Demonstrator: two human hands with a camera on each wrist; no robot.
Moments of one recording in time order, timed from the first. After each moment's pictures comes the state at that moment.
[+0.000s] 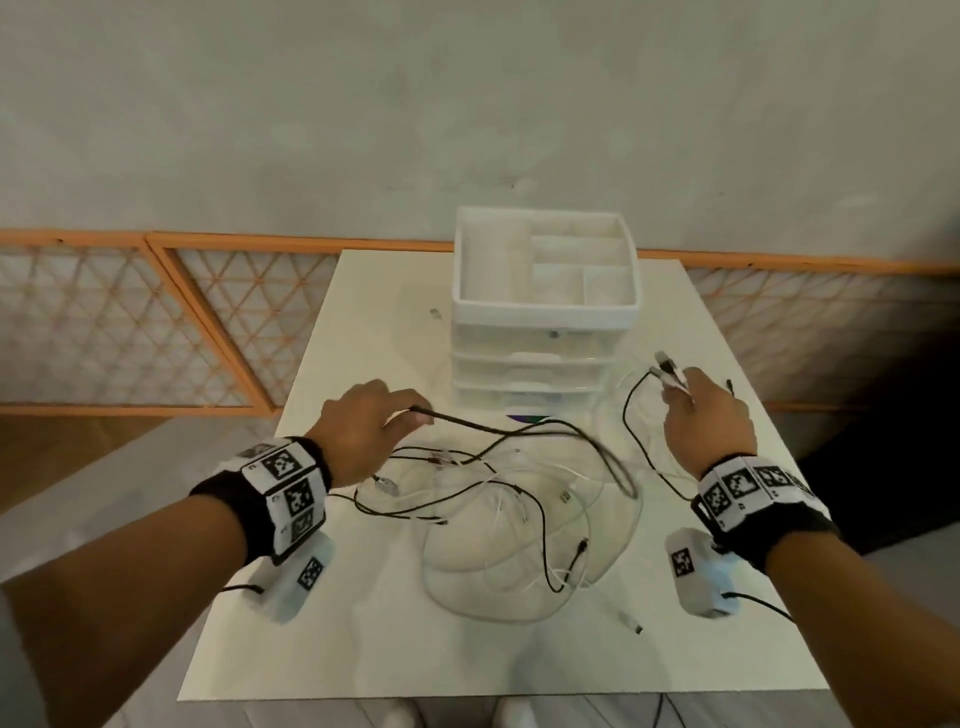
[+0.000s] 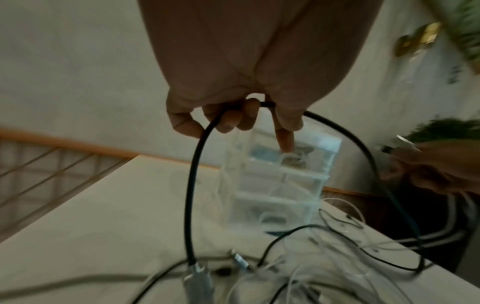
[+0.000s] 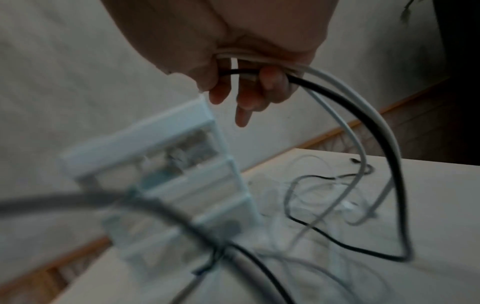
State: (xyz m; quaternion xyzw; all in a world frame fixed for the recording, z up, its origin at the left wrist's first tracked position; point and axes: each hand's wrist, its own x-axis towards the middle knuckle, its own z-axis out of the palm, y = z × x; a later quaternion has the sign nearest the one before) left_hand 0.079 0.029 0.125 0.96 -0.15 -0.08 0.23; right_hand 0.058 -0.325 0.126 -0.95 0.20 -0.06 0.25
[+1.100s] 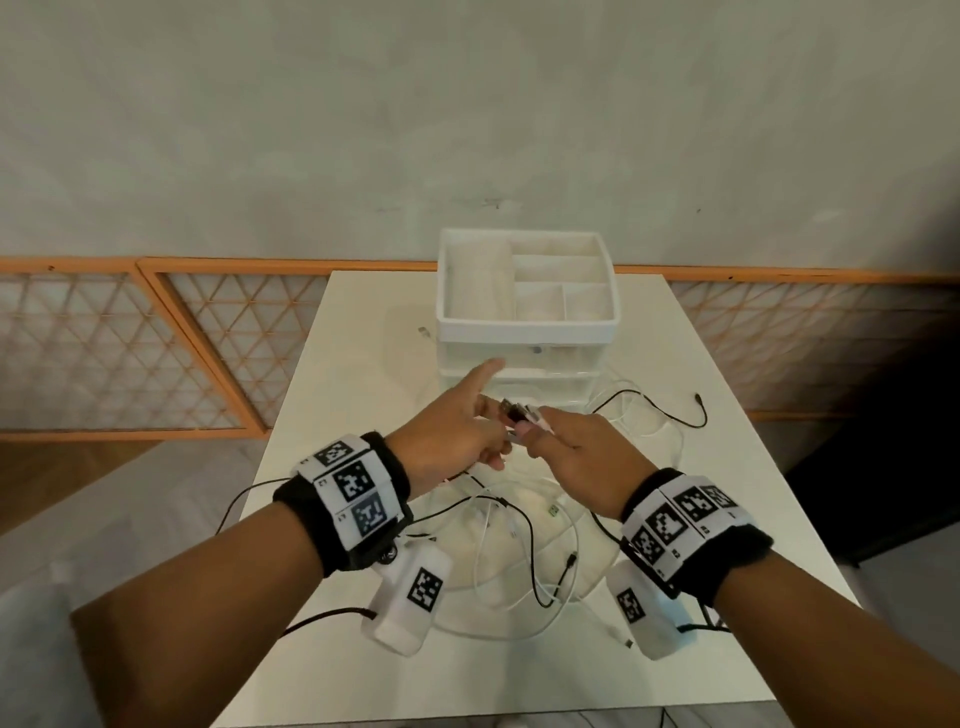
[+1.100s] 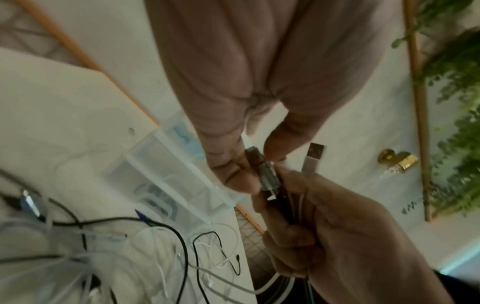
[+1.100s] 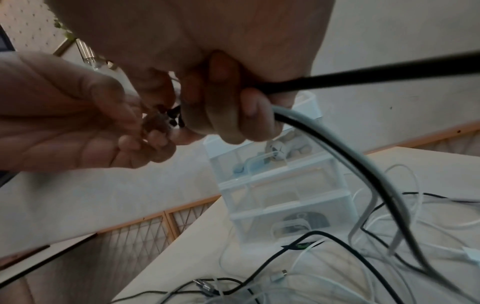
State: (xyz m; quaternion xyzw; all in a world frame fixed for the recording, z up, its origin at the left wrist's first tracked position) left_hand 0.065 -0.069 0.167 0.72 -0.07 -0.26 0.64; right_hand 0.034 -0.244 0.160 -0.93 -0.08 0.09 0.35
